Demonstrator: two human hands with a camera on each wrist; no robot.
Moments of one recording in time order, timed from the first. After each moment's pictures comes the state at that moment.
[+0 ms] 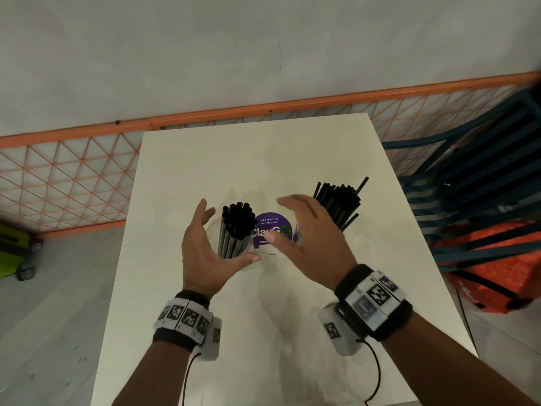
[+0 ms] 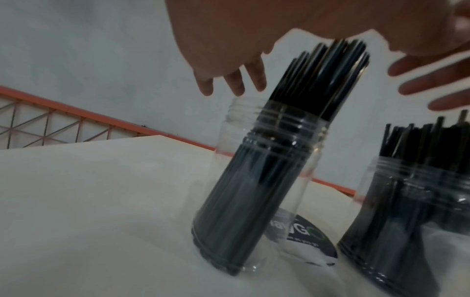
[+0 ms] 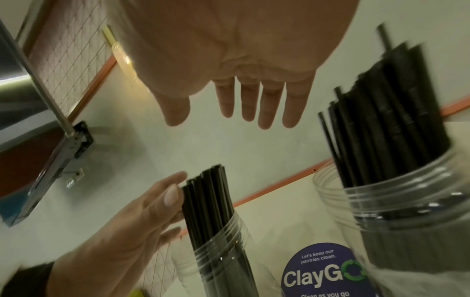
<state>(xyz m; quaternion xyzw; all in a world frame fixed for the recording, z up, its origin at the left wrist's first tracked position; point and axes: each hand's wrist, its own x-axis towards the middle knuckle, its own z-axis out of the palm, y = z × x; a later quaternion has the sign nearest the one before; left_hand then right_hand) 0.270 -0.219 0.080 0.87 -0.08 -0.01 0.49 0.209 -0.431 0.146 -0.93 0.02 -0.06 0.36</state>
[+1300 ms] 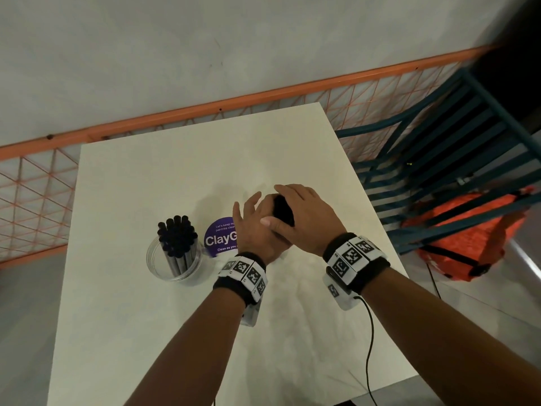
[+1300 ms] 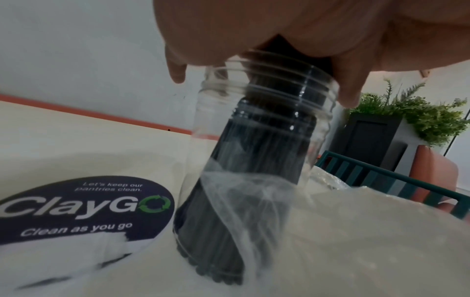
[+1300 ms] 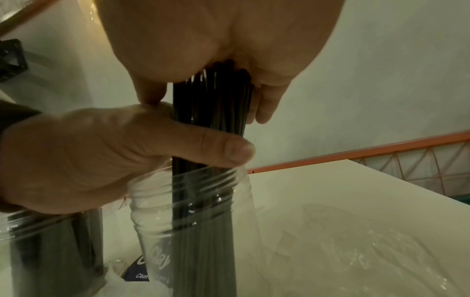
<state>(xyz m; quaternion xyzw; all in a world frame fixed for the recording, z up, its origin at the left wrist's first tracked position) 0.268 -0.416 0.085 0.93 -0.25 -0.12 0.24 0.222 -0.535 0.114 -0.97 0.07 0.00 0.25</state>
